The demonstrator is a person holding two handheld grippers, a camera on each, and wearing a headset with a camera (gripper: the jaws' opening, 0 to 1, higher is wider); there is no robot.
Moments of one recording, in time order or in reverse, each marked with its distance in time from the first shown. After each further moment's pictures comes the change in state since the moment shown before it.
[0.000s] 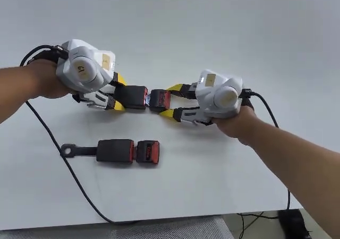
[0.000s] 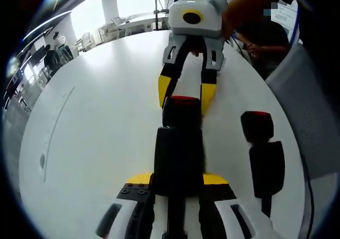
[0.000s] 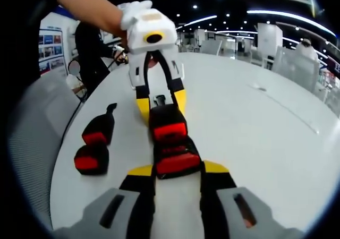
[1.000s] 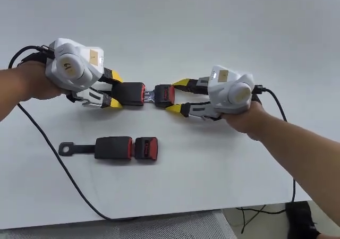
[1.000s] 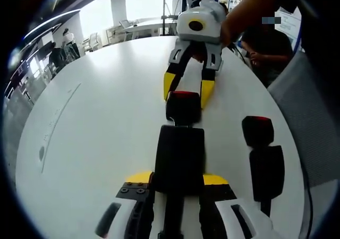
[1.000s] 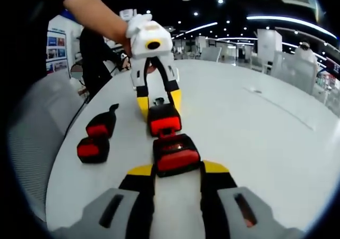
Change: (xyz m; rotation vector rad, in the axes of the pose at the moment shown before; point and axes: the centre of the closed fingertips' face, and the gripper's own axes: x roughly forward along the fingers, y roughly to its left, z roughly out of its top) left arm -0.001 0.000 -0.001 -0.056 -0.062 0.014; right arm -0.020 0.001 -0.007 -0.017 -0.076 0.007
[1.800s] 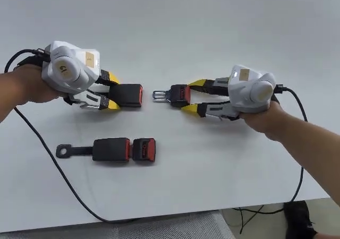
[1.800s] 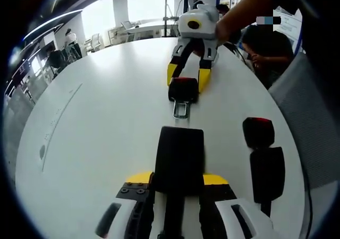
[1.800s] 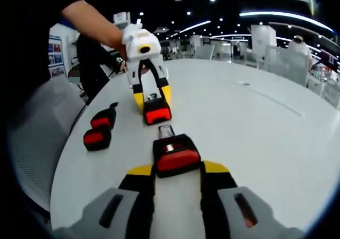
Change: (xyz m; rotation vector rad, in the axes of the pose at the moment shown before) left arm 0.000 0.001 0.001 -0.009 -0.014 0.010; right arm -0.028 -0.012 -0.014 0.055 -0.004 -0.019
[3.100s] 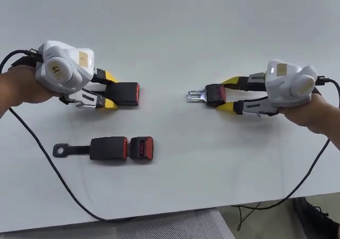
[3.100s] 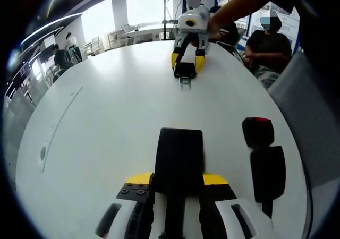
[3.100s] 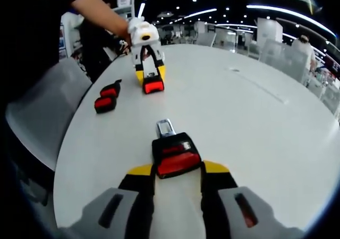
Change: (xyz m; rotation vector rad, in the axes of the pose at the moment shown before) left arm 0.000 0.000 0.000 0.012 -0.029 0.006; right arm -0.073 -0.029 -0.045 -0.056 0.146 -0.001
